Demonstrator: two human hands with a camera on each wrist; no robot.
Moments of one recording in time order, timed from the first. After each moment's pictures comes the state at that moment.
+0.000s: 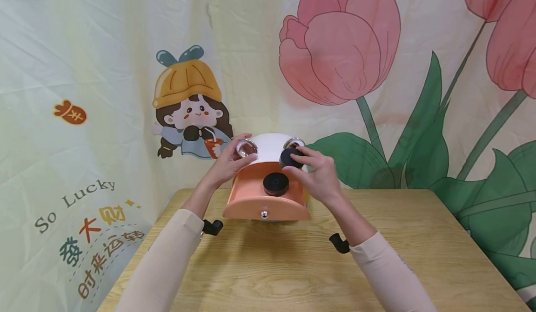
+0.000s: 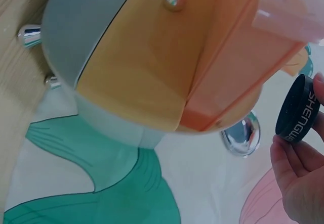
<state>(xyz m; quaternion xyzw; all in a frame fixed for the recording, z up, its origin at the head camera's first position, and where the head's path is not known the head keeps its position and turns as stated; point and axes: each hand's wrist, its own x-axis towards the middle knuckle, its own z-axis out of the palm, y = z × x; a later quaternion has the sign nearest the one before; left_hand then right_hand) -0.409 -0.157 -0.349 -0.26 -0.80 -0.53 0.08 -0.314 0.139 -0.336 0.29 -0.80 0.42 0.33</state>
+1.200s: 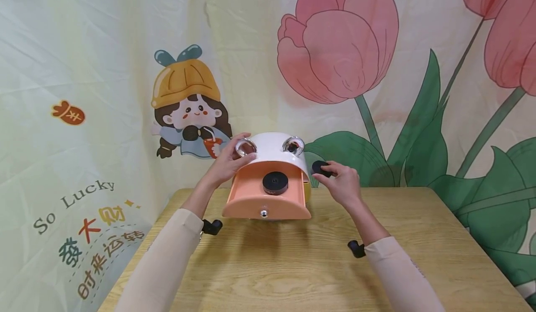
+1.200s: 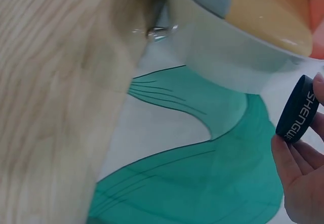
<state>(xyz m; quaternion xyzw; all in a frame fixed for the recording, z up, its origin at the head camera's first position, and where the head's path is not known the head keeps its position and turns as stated) -0.410 -0.157 -0.350 -0.27 -0.80 -0.53 0.08 -0.347 0.201 -0.396 0.12 -0.87 0.40 0.26</state>
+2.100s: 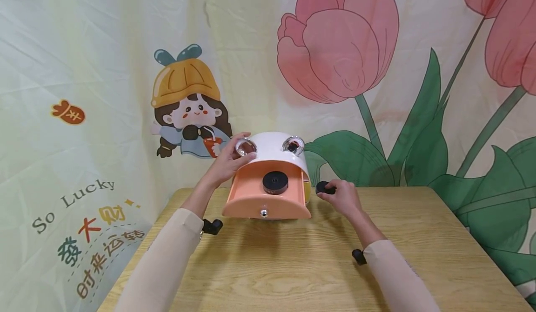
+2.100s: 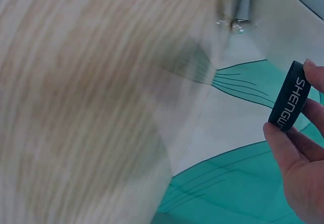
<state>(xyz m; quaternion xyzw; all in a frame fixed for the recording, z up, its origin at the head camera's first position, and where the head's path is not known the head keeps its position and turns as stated) -0.409 -0.157 -0.350 -0.28 -0.80 -0.52 0.09 -0.366 0.217 -0.457 0.10 -0.92 0.35 0.16</state>
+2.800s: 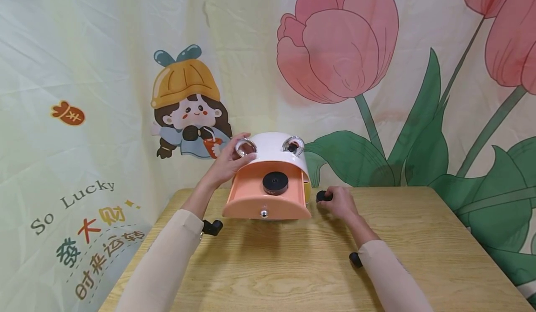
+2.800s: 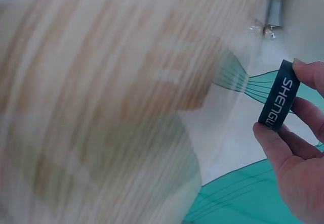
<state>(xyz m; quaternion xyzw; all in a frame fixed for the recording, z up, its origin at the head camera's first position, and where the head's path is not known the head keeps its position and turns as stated) -0.408 -0.156 -0.349 -0.26 -0.81 -0.52 0.08 -0.379 0.213 -0.482 0.09 -0.93 0.34 0.11</state>
